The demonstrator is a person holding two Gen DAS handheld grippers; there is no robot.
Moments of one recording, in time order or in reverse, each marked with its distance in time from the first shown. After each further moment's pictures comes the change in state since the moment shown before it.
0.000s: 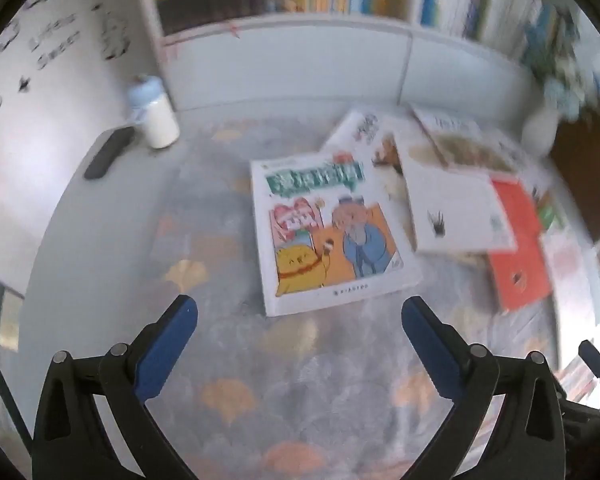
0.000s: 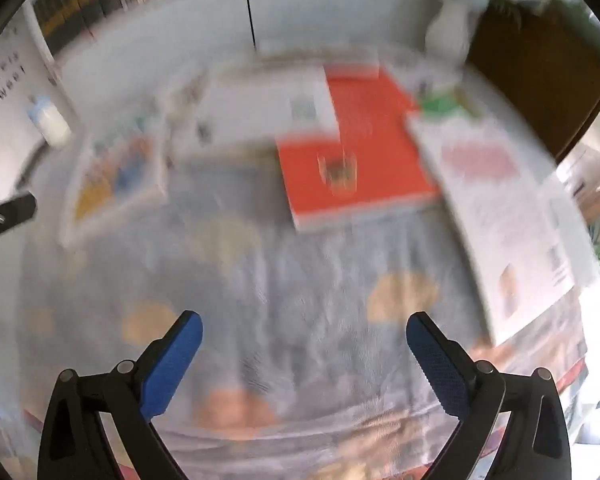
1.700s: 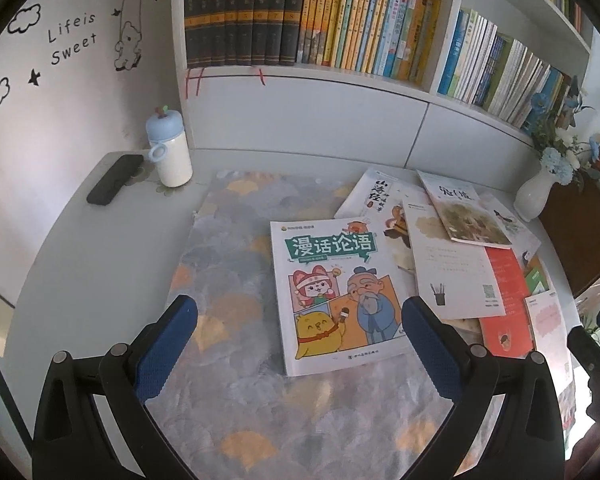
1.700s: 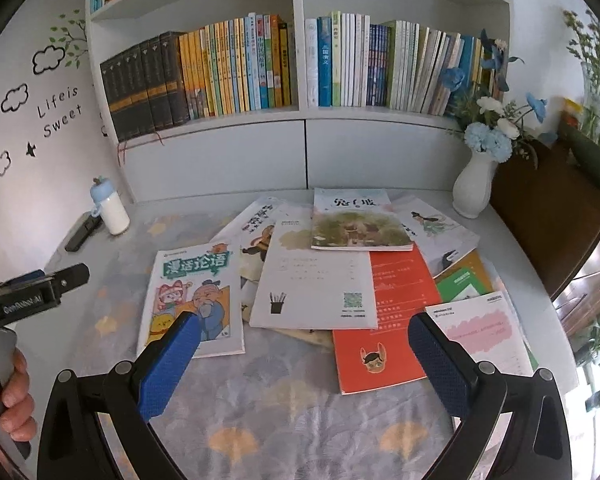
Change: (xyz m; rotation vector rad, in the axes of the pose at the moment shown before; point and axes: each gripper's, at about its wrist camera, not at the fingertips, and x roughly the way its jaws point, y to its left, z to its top) left arm -0.021 0.030 0.046 -0.052 -0.125 -0.026; right arm -0.056 0.014 0.097 -0.088 -0.251 0.118
